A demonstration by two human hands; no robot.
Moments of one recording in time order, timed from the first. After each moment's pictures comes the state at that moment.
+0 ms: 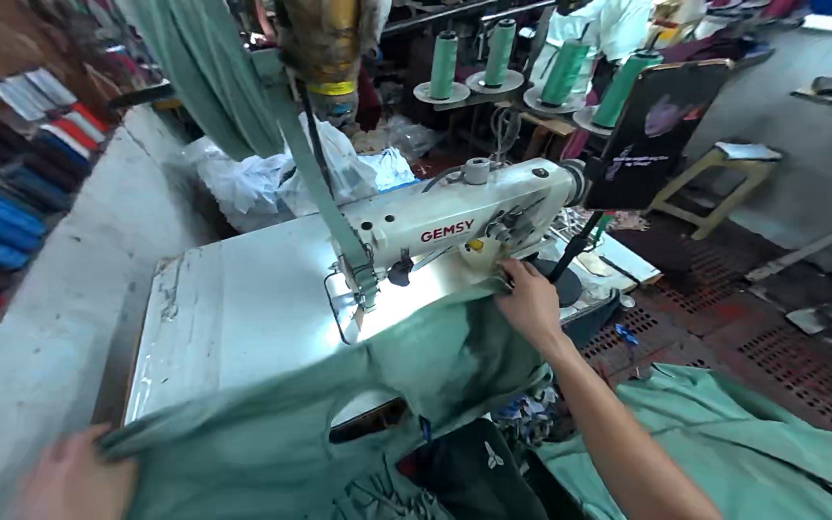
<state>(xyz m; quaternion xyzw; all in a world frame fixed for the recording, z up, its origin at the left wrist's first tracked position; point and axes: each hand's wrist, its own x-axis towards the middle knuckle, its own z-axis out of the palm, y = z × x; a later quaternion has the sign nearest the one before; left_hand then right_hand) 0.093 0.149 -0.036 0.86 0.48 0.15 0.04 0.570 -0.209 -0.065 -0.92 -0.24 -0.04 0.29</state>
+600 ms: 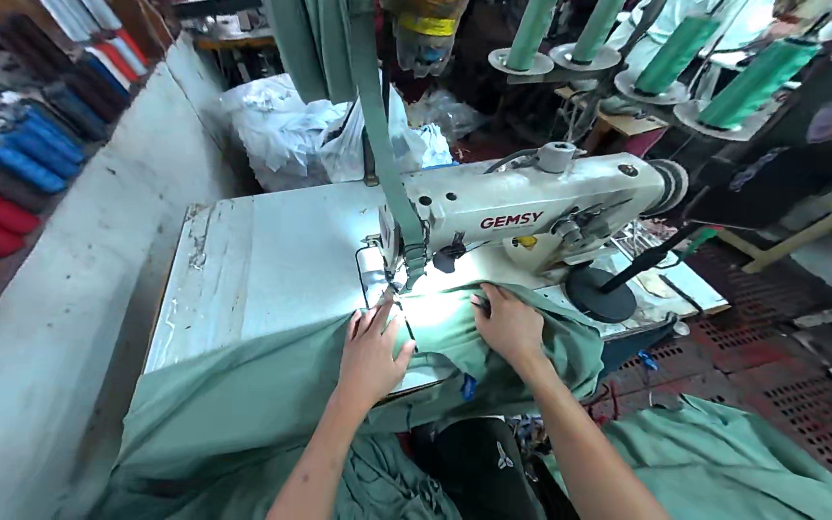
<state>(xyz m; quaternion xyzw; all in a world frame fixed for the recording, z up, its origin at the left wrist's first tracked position) 0.333 0.028 -0.116 0.97 0.20 0.04 0.14 0.527 -0.140 -0.107 -0.95 -0.29 0.01 0.12</state>
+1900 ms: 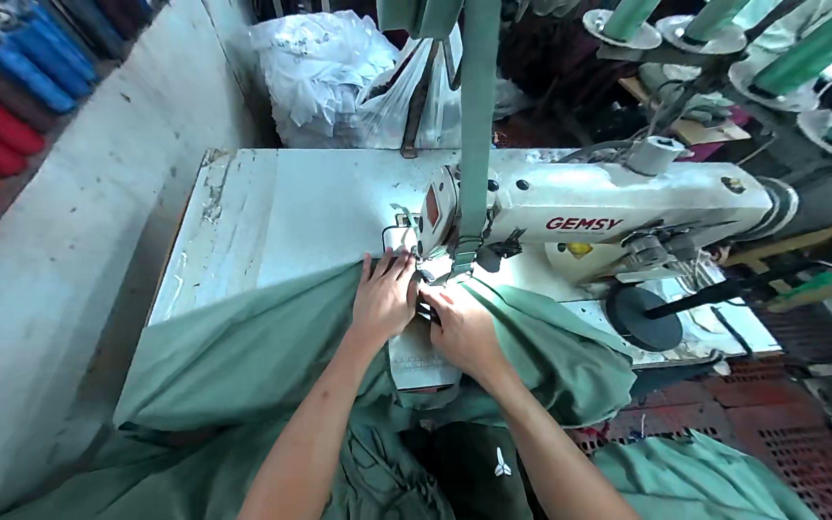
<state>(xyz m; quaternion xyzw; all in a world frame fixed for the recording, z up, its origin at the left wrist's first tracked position) 0.381 0.087 -0.133 0.96 0.22 0.08 0.13 0.462 -0.062 -0.109 -0.85 -0.51 0.02 0.15</state>
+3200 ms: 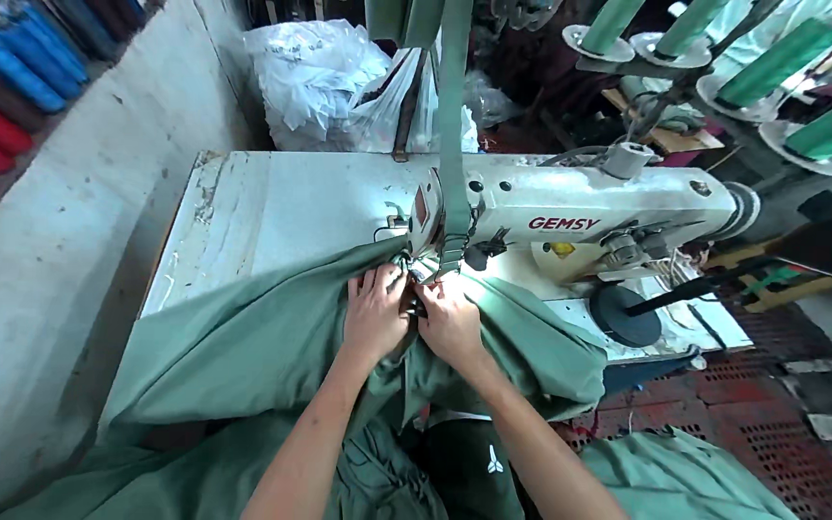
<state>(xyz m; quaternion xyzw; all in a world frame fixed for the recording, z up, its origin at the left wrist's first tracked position) 0.362 0.061 -0.125 0.96 0.24 0.11 0.12 0.463 -0.054 -0.125 -0.85 -0.49 -0.09 0.15</state>
